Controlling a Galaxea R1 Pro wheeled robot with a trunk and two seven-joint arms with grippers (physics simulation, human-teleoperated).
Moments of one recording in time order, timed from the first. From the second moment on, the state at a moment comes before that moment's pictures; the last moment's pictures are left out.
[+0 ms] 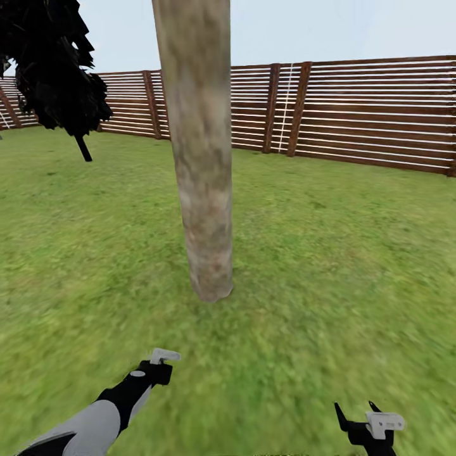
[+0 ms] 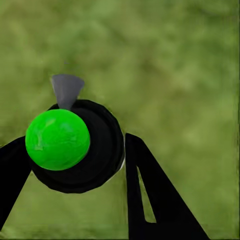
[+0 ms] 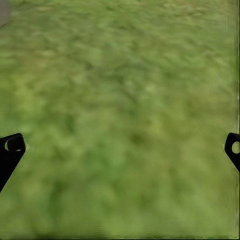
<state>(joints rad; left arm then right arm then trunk) -0.71 -0.03 0.26 -0.17 -0.42 0.02 -0.04 -0.34 -0.13 -0.76 -0.27 0.46 -0.77 0.33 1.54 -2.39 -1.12</state>
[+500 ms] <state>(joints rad) -0.79 -0.13 0.25 -0.29 -0.33 0.37 0.05 -0.34 -0.14 -0.76 -0.27 0.47 -0.77 0.33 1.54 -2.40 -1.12</state>
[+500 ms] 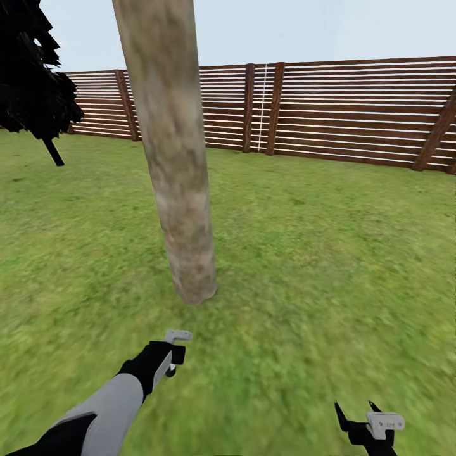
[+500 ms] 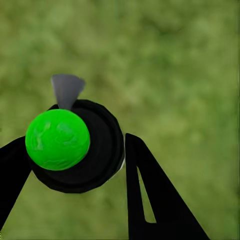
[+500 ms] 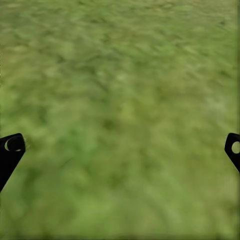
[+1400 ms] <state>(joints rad) -0.81 -0.14 0.21 -0.56 -0.33 0.49 0.03 -0.34 -0.13 -0.76 -0.27 0.47 -0.77 0.33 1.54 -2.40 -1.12</state>
